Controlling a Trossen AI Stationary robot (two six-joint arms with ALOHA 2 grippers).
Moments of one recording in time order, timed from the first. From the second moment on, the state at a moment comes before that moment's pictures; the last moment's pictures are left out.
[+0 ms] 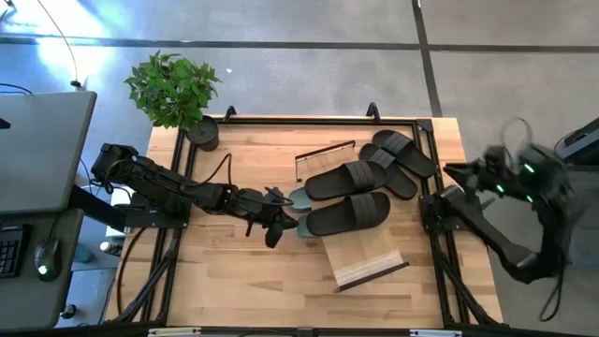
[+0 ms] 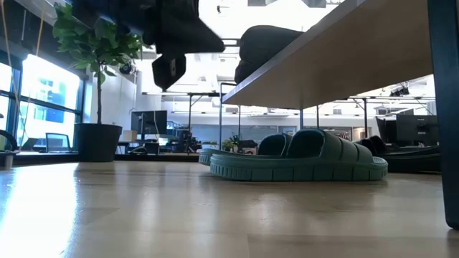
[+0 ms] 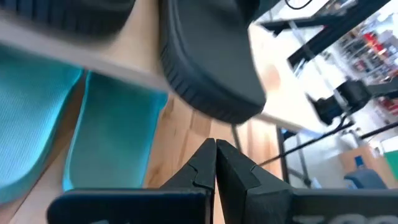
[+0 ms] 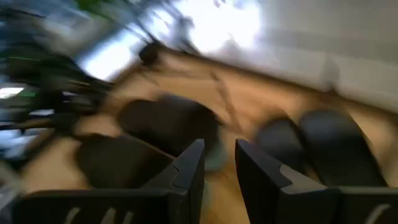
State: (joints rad) left arm -0.08 1.46 0.76 0.28 -0.04 -0.67; right arm -1.03 0.31 1.19 -1.39 -0.39 0.20
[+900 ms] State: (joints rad) left arm -0.08 1.46 0.76 0.36 -0.01 -0.65; right arm -1.11 0.76 0.72 -0.88 -0.10 0.85
